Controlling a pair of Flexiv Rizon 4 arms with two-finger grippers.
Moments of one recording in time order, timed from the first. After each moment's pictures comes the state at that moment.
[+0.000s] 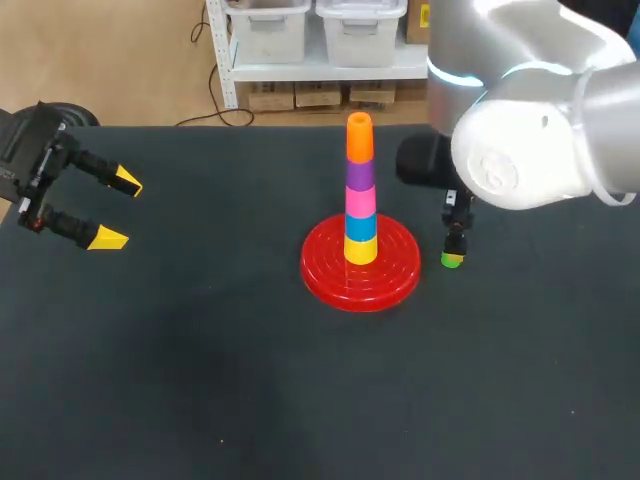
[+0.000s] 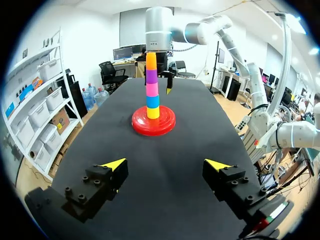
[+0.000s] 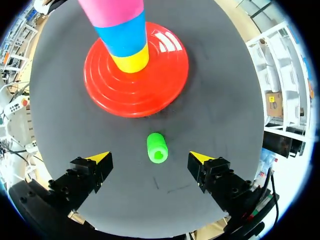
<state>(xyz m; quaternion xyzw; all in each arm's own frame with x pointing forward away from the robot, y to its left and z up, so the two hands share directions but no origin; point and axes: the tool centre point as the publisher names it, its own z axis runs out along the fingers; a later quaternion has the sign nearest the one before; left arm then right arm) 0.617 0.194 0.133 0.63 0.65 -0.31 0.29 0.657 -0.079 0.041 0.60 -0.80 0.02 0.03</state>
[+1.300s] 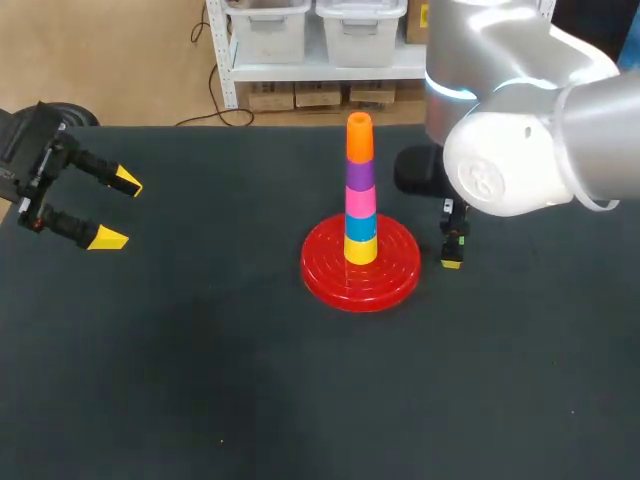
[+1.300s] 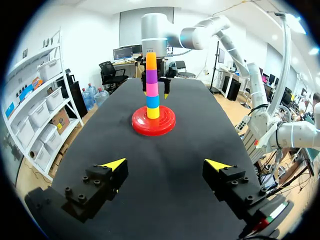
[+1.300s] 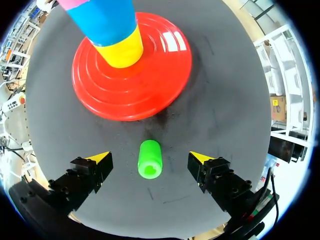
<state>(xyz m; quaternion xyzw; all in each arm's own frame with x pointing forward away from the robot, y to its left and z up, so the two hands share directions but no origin) 0.617 0.194 0.133 0.63 0.65 -0.31 0.29 0.667 -0.079 0.016 0.61 -0.79 0.01 0.04</state>
